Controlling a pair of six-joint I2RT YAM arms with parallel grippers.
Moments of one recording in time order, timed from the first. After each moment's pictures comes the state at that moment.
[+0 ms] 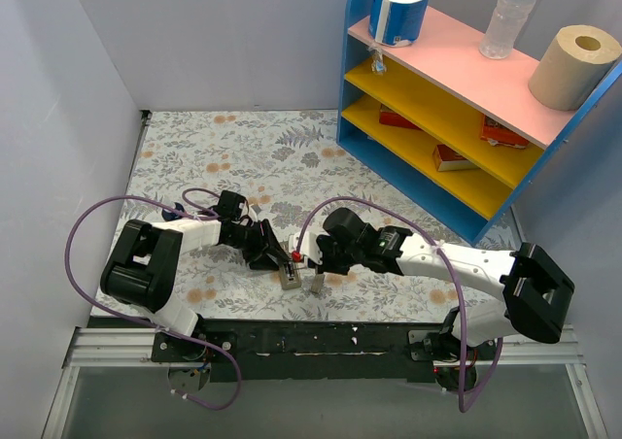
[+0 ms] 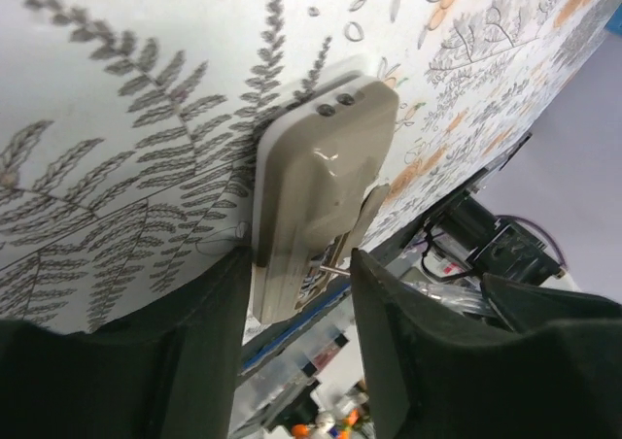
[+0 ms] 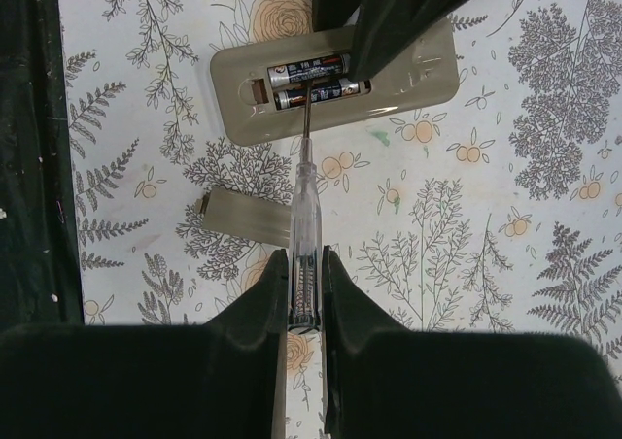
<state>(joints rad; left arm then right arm) -0.32 1.58 0.67 -0.29 0.68 -0.75 1.06 1.38 0.87 -0.32 -0.23 -0.52</state>
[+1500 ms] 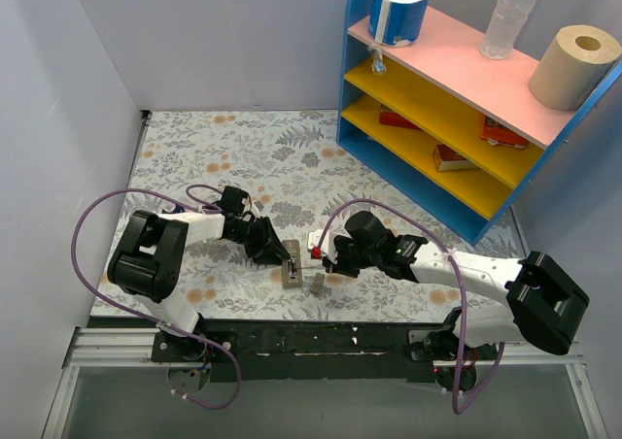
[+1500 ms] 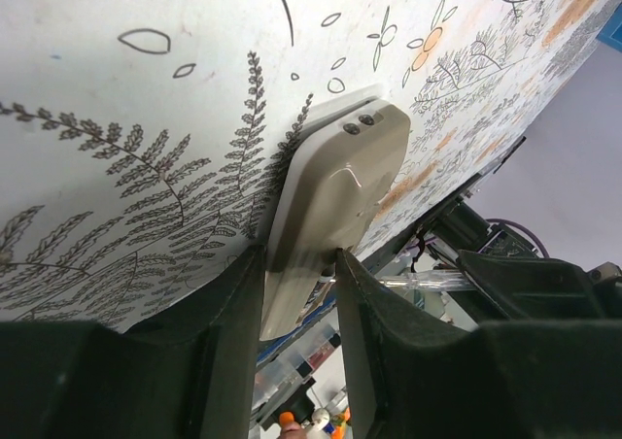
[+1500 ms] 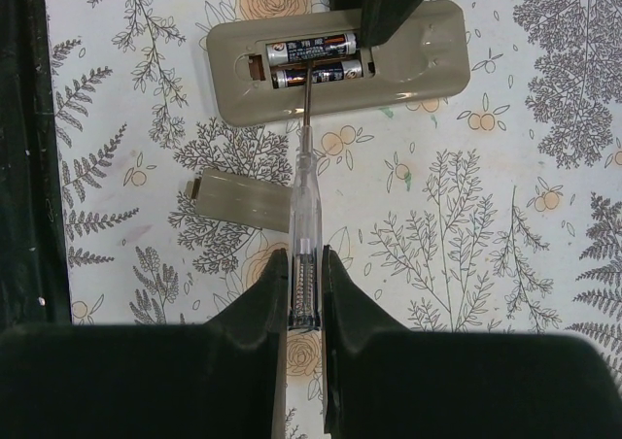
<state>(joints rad) -0.32 1.66 0.72 -0.26 0.69 -0.76 0.96 1.30 0.66 -0.11 -0.35 -0.48</state>
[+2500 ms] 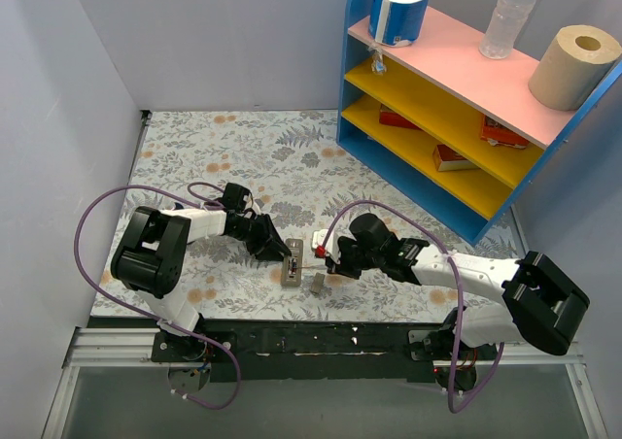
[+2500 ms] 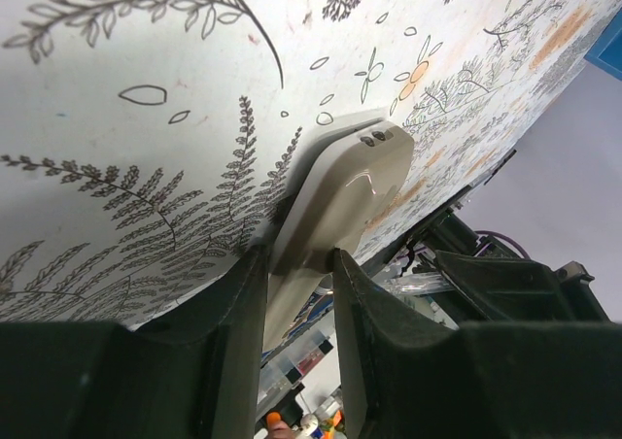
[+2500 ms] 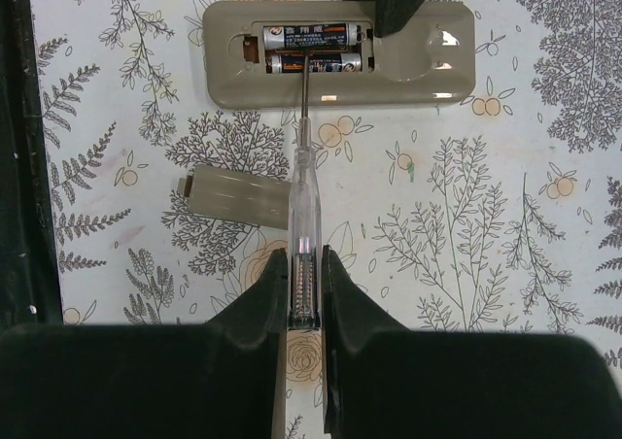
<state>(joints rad) -0.32 1.69 0.76 -0.27 0.67 -0.78 0.93 1.30 0.60 -0.03 -0.36 -0.45</state>
